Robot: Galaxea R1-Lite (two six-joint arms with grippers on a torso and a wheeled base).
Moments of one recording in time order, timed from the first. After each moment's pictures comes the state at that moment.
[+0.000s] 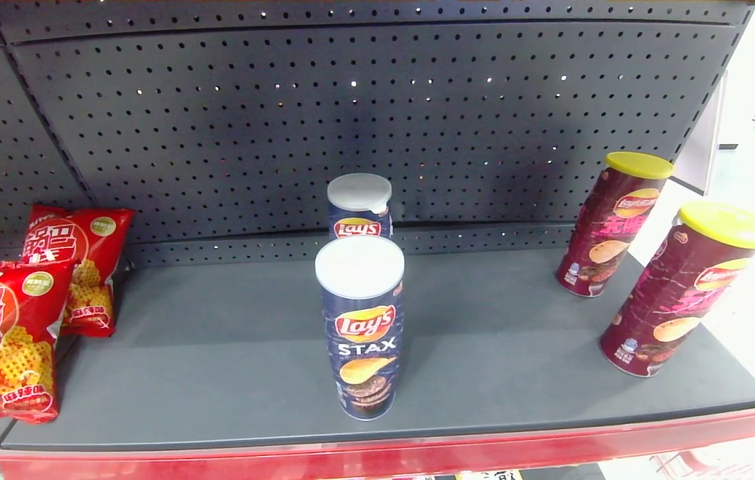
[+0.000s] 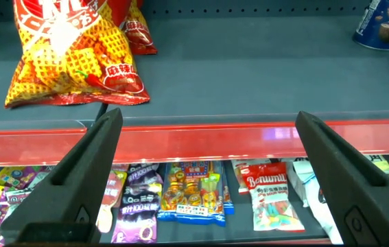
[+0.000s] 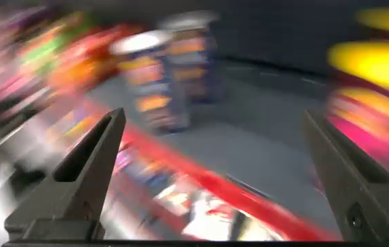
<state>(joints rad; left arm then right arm) 0.00 0.01 0.00 0.01 0.01 -0.01 0.16 0.43 -0.63 0.13 0.39 0.13</state>
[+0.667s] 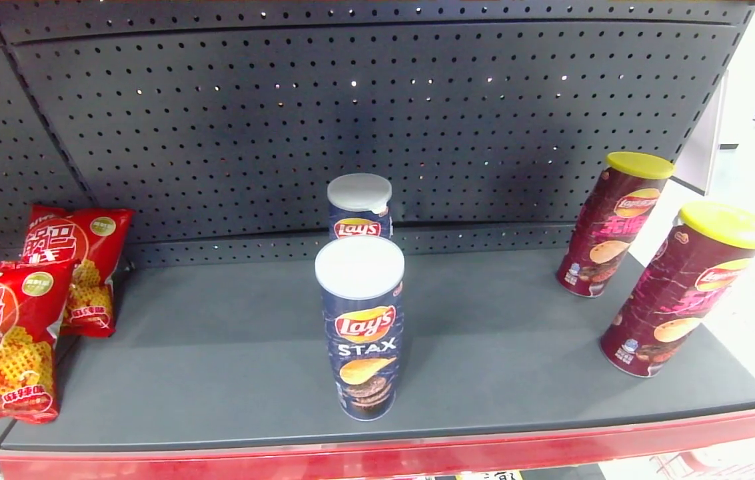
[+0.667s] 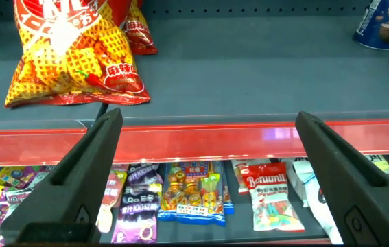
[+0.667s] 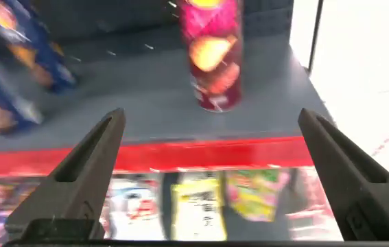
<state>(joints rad) 0.00 0.01 0.00 0.01 0.01 -0.01 0.05 0.11 -0.06 -0.13 0.07 0.10</state>
